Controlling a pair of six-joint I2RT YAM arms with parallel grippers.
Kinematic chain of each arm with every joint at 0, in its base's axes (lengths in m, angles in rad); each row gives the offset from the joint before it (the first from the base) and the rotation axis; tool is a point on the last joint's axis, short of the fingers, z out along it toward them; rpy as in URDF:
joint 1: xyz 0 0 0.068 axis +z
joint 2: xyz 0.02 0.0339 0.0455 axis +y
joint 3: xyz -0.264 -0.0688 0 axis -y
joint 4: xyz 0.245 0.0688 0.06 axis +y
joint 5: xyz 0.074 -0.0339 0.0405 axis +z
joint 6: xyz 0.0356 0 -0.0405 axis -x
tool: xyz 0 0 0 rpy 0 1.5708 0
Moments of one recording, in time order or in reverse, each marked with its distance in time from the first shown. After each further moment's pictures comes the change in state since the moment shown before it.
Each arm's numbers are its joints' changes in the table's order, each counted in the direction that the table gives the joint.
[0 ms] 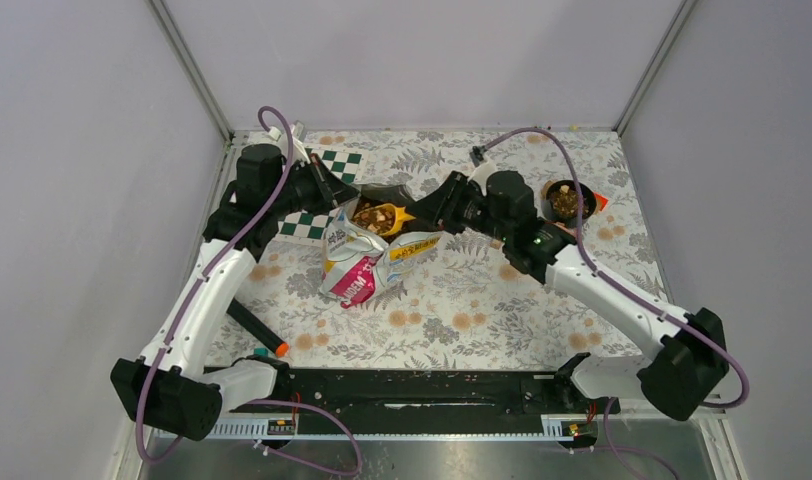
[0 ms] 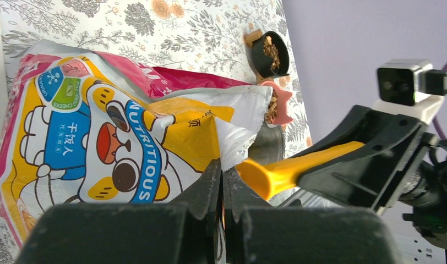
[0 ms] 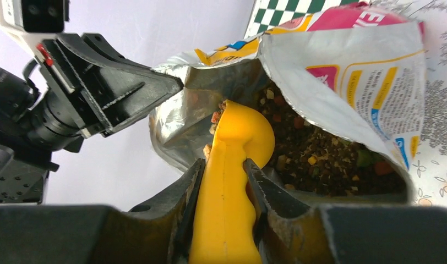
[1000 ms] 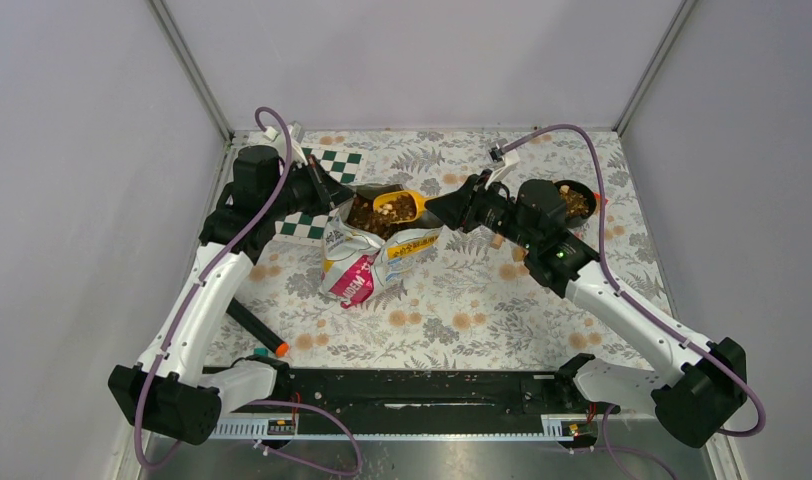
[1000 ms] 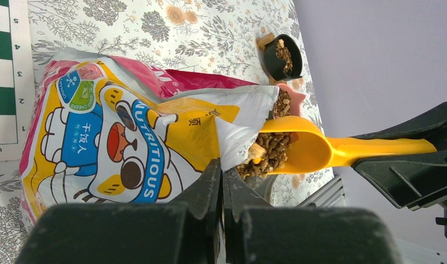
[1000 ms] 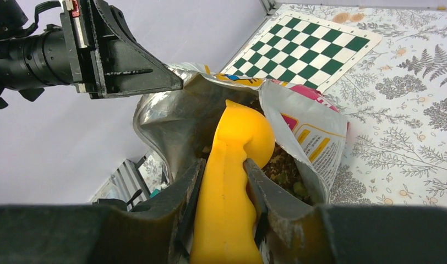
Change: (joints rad) left arm 0.000 -0.026 0.006 0.032 0.039 -0.050; right arm -0.071 -0.161 -0.094 -0.108 0.038 0.440
